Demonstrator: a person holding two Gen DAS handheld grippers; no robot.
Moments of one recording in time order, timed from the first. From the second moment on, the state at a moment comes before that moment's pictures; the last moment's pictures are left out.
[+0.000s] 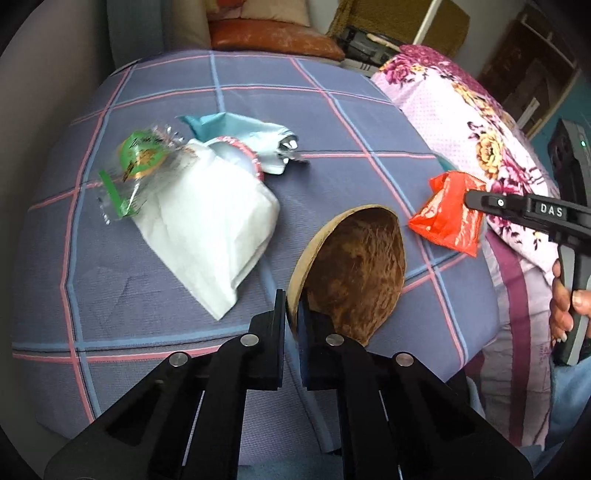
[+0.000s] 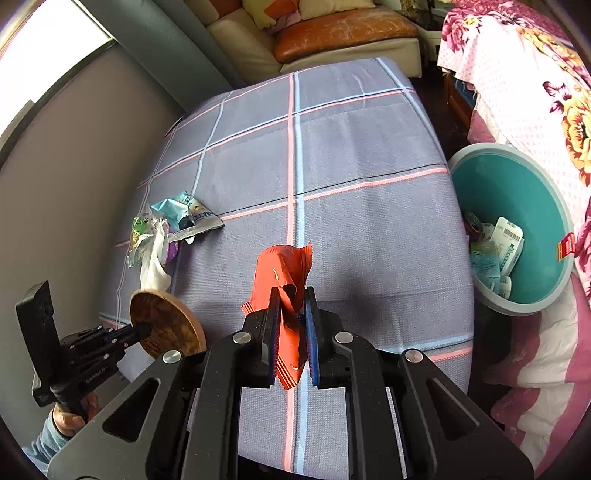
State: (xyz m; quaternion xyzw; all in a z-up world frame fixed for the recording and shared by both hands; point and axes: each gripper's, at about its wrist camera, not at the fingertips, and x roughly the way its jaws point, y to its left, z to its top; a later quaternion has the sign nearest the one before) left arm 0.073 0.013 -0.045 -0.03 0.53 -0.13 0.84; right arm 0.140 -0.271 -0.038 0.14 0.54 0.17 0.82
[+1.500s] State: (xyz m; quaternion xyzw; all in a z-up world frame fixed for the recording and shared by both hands) left arm 0.154 -0.130 -0.039 0.04 0.52 -0.19 0.83; right arm 0.158 -0.446 -0.029 0.22 0.47 0.04 0.85
